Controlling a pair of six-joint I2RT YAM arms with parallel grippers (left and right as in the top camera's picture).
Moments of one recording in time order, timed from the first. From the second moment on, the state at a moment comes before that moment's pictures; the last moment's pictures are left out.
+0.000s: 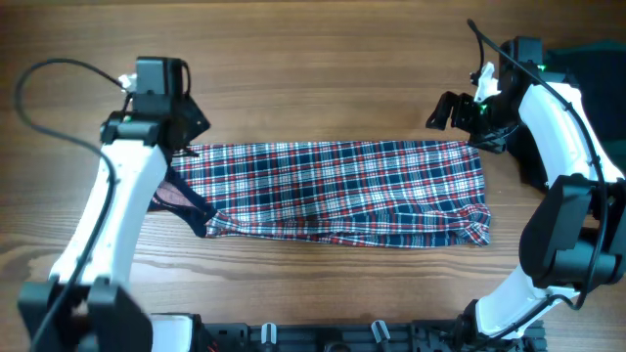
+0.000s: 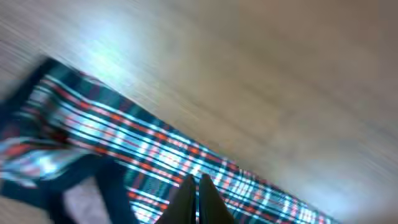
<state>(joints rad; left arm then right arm) -0.06 1.54 1.21 -0.74 -0.17 -0.59 -0.12 1.88 1.45 -1.01 -0.31 0.18</state>
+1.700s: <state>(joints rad) 0.51 1.72 1.25 -1.02 -0.06 -0.46 -0.12 1.88 1.45 -1.11 -0.05 0.27</state>
